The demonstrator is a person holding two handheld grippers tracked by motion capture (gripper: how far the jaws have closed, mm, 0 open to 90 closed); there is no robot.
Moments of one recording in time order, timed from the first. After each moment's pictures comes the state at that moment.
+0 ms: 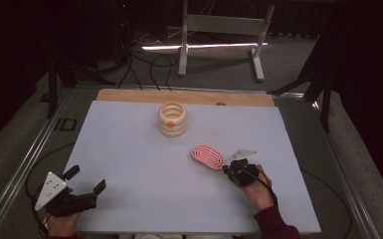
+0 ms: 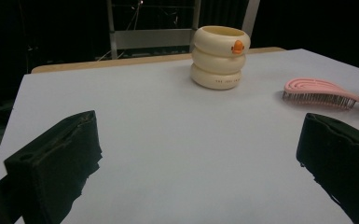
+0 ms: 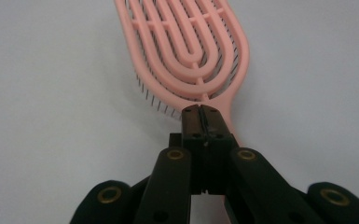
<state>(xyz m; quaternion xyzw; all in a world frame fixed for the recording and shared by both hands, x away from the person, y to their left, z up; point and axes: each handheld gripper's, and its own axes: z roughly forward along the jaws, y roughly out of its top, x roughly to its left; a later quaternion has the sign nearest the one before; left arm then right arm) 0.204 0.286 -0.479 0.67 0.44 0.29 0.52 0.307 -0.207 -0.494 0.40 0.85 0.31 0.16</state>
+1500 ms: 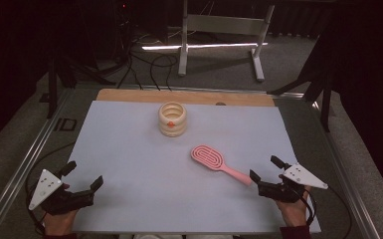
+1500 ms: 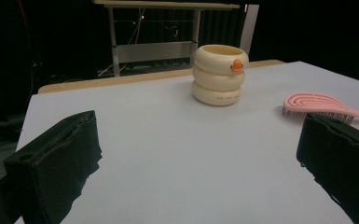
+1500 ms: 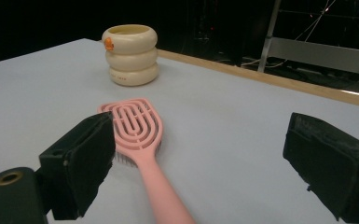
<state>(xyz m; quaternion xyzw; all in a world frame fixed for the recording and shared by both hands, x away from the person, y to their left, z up) 0.206 0.288 -0.465 0.67 0.42 0.30 0.53 0.242 -0.302 -0.463 0.39 0.70 0.52 0.29</state>
